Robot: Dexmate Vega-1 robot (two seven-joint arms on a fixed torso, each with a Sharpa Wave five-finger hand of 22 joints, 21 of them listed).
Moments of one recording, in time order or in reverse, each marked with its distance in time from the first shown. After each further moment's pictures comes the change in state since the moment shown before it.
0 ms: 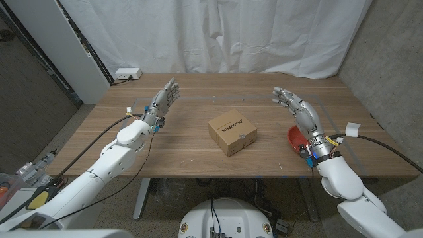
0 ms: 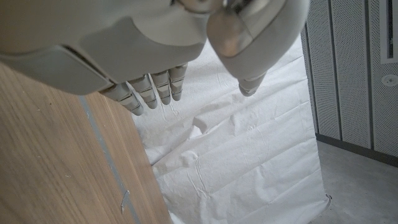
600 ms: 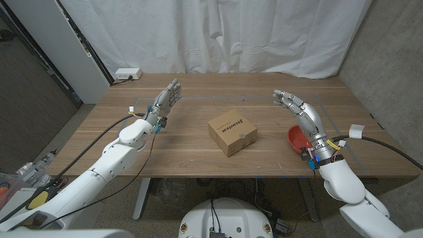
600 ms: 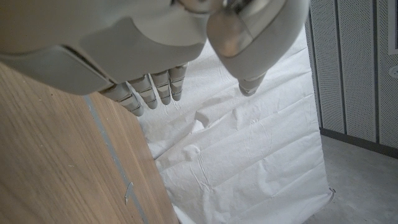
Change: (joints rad) left arm -0.017 0.001 0.020 -0.012 0.015 0.038 0.008; left_hand 0.000 0.000 0.000 0.000 -0.008 0.000 0.000 0.000 0.000 0.000 0.000 0.000 0.002 -0.002 0.005 0.000 0.000 -0.003 0.002 0.000 0.005; right arm -0.015 0.035 0.030 0.028 -0.103 0.058 -0.022; right_hand 0.091 -0.054 0.008 -0.050 0.000 0.085 -0.067 0.014 0.000 0.070 -0.060 0.007 0.000 0.058 -0.003 0.000 -0.005 0.053 0.000 -0.015 0.000
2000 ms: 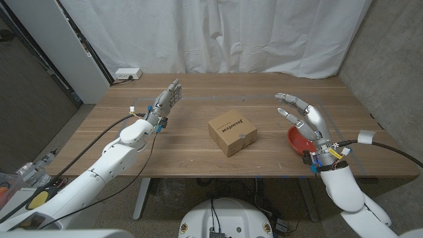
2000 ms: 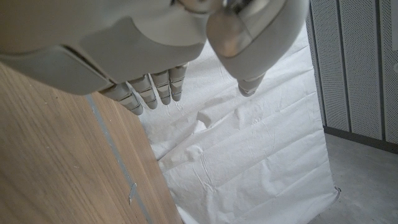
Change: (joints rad) left arm 0.013 0.008 -0.004 -0.026 0.007 0.021 0.030; left_hand 0.005 0.005 0.000 0.000 -0.008 0.005 0.005 0.000 0.000 0.000 0.000 0.000 0.003 0.000 0.000 0.000 0.000 -0.011 0.001 0.000 0.000; right arm -0.020 0.122 0.084 0.027 -0.315 0.087 -0.122; right_hand 0.161 -0.086 0.007 0.008 0.050 0.155 -0.137 0.012 0.005 0.003 -0.061 -0.012 0.010 0.016 0.006 -0.019 0.007 0.016 0.020 -0.051 0.005
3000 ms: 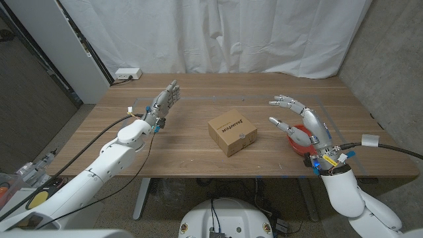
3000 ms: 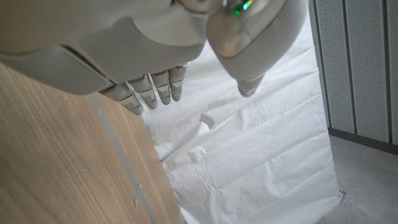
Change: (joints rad) left arm 0.003 0.008 -0.008 0.011 -0.017 0.007 -0.013; left_hand 0.005 0.006 -0.004 0.004 -0.007 0.000 0.000 0.000 0.000 0.000 0.000 0.000 0.000 -0.002 -0.002 0.000 0.000 0.000 0.000 0.000 0.000; right arm -0.059 -0.009 0.055 -0.087 -0.362 -0.090 -0.181; right_hand 0.045 -0.005 0.007 -0.002 0.025 0.022 -0.004 0.000 0.000 0.007 -0.043 0.000 0.000 0.012 -0.007 0.004 0.000 0.020 -0.020 -0.011 0.000
